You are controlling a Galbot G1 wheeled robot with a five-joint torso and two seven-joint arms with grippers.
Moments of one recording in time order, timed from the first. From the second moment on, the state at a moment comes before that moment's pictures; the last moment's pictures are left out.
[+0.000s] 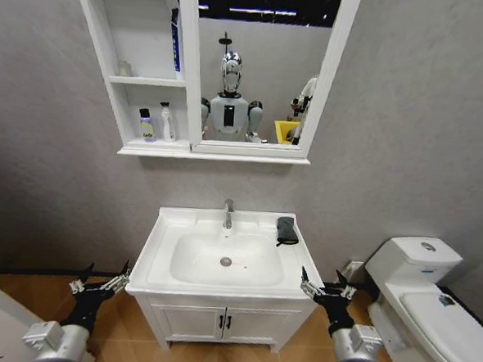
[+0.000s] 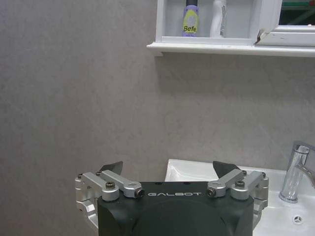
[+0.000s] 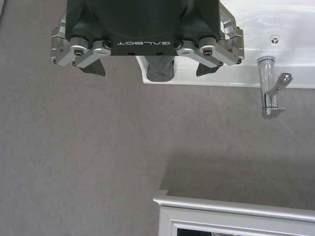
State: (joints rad) left arm 1.70 -1.42 -0.86 -2.32 -0.39 0.17 -0.01; right arm -1.65 1.52 0.70 2.31 0.07 -0.20 0.01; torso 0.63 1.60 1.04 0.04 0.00
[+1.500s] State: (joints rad) left arm 1.68 -1.42 -0.85 -2.32 -0.39 0.18 -0.02; right arm -1.65 1.52 0.71 2.32 0.07 -0.26 0.03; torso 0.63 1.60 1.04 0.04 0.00
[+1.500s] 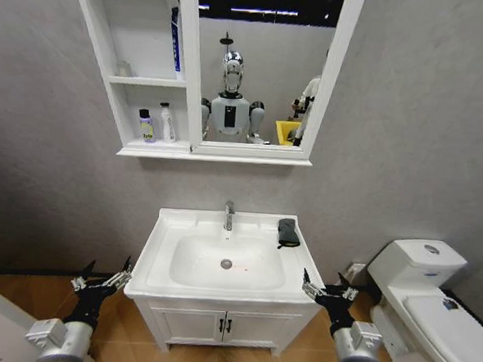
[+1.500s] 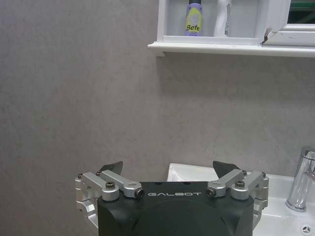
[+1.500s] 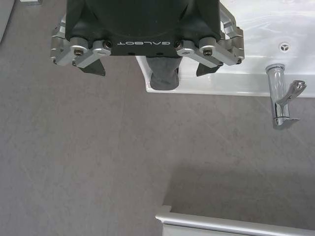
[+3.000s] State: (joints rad) left arm 1.68 -1.41 -0.85 -2.32 -0.39 0.18 -0.02; right arm -0.73 1.08 0.42 1.39 0.47 -0.48 0.06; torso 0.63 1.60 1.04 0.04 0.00
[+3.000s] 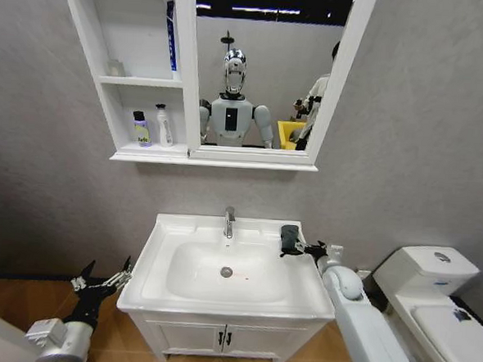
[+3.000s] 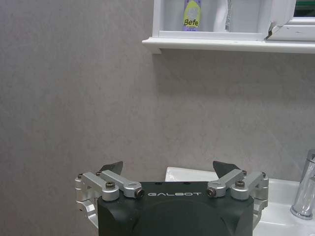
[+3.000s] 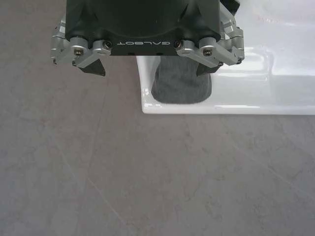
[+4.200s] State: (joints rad) left arm 1.68 -1.41 -0.85 -2.32 -0.39 0.18 -0.02; right arm -0.61 1.18 0.32 1.20 0.45 -0.52 0.14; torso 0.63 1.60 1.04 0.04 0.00
